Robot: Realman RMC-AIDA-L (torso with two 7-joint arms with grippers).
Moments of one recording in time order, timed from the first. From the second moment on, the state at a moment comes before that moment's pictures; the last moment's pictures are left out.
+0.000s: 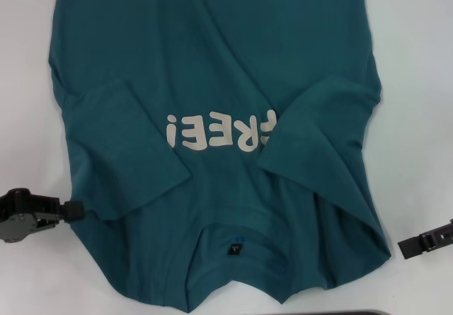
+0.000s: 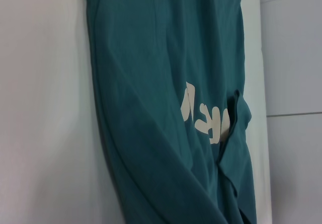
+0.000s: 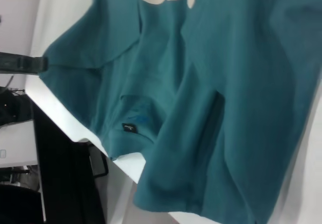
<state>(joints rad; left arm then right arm) -0.35 -2.03 -2.75 -0.72 -0.73 1.88 -2.34 0.48 1.92 -0.58 -0.62 -2.59 -1.93 2.13</state>
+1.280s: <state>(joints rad) -0.35 -2.03 -2.75 -0.72 -0.72 1.86 -2.34 0.49 1.98 -0.58 -0.61 -2.60 -1.83 2.35</state>
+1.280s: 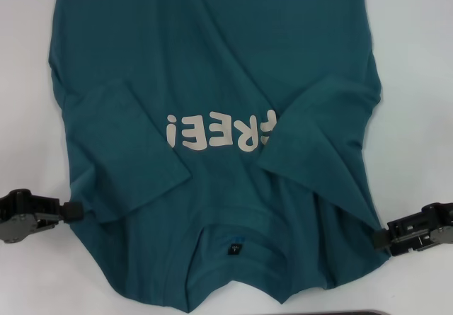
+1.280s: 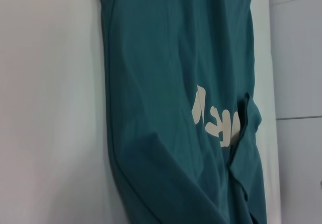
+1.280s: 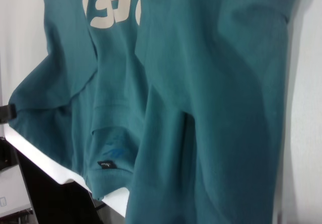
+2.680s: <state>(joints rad) -0.35 -2.03 -2.74 -0.72 -0.73 1.86 -2.34 0.54 1.99 -0.60 -0.56 -2.61 -1.78 2.36</state>
